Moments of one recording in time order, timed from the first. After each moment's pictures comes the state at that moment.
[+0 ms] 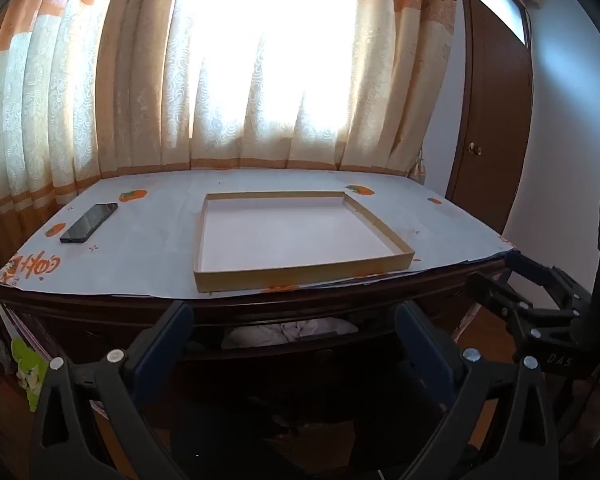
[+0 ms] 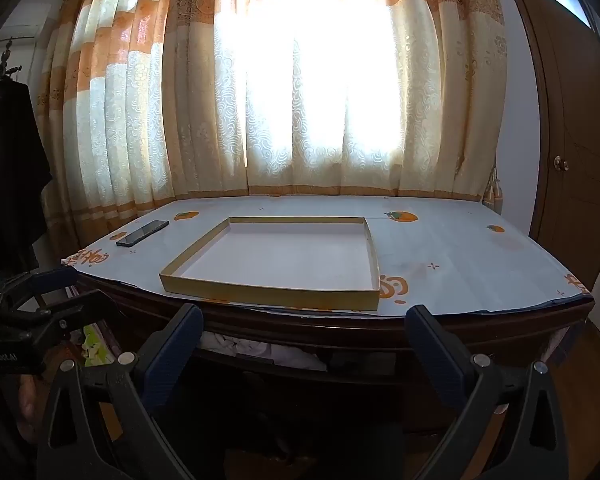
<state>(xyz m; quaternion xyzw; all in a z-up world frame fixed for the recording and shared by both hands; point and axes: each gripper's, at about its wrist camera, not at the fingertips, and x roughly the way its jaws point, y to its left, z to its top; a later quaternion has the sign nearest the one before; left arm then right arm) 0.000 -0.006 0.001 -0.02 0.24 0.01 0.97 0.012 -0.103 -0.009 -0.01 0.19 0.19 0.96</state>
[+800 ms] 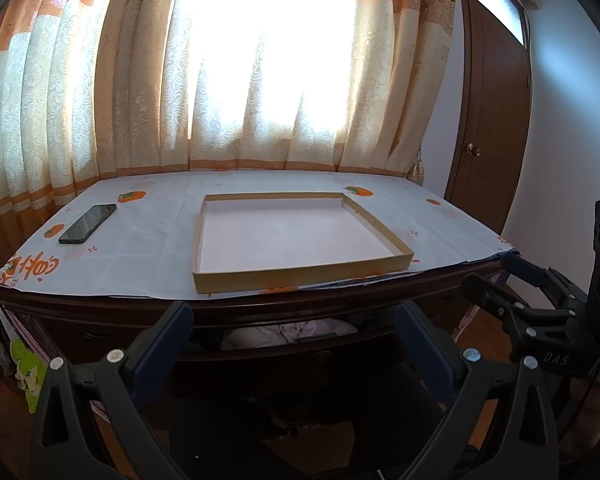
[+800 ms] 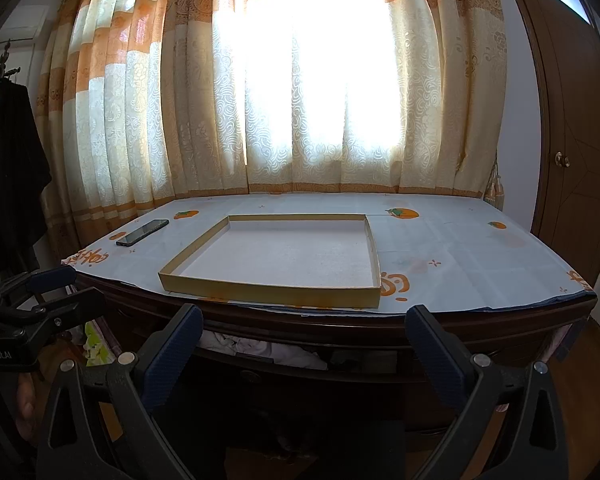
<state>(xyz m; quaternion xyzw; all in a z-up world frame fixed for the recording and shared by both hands) 0.001 0.000 0.001 -0.05 0.24 0.00 0.97 0.014 -0.103 -0.012 0.00 0.19 0.19 0.96</state>
